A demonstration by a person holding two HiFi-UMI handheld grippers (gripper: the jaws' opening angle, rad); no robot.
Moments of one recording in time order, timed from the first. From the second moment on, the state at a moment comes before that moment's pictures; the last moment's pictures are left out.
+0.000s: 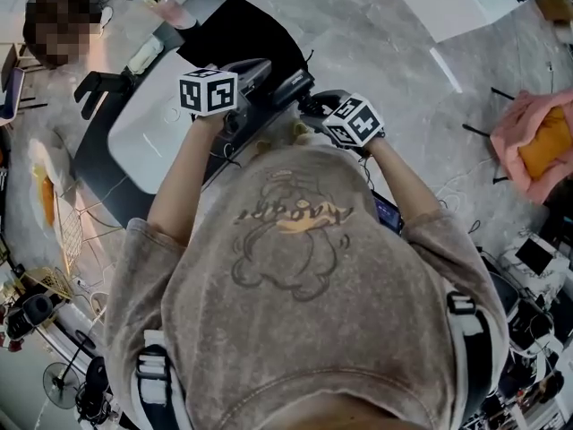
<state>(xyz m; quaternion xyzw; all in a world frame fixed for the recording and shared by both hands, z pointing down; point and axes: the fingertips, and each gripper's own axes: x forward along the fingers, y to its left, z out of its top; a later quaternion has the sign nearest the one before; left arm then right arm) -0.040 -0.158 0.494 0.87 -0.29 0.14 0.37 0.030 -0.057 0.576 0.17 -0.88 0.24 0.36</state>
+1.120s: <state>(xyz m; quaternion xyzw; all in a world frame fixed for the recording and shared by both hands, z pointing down) -0.020 -0.147 0.499 0.87 -0.27 0.16 0.37 -0.018 -0.132 0.578 0.21 -0.88 0.30 0.30</state>
